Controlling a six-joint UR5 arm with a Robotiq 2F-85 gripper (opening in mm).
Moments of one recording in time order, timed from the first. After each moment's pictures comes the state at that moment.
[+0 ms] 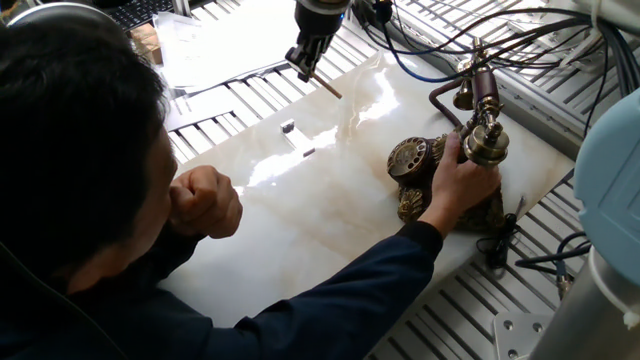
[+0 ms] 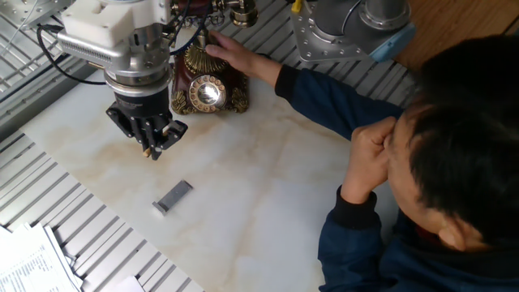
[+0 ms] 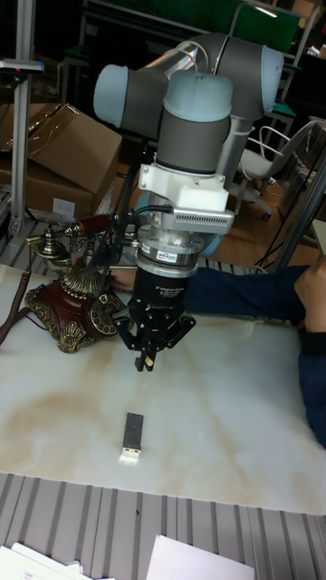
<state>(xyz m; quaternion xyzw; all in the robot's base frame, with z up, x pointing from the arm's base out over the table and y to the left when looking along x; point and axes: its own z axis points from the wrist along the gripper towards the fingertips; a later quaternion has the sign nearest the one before) 0.633 -0.005 0.163 -0.14 0.98 0.01 0.10</state>
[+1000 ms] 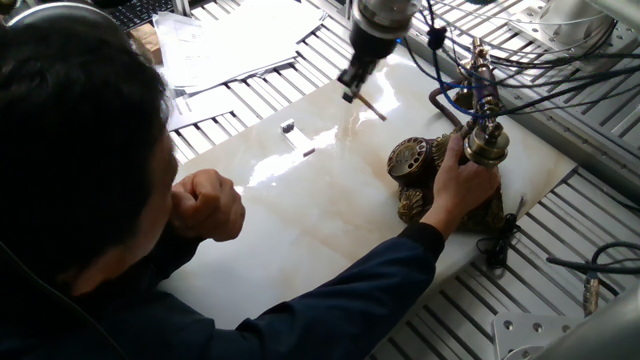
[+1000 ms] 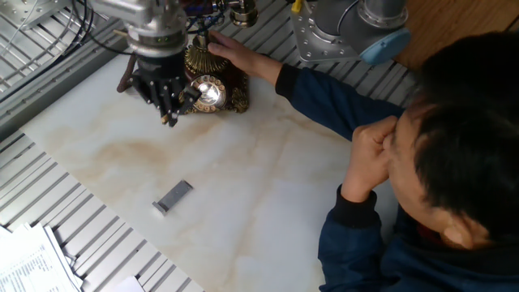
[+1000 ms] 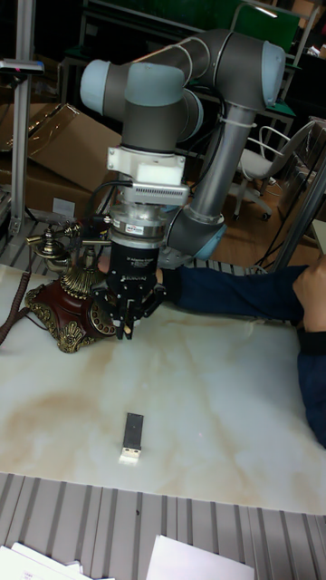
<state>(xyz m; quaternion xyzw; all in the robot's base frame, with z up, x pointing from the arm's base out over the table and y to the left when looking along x) 0.549 -0.045 0.146 -0.14 0.98 0.03 0.11</state>
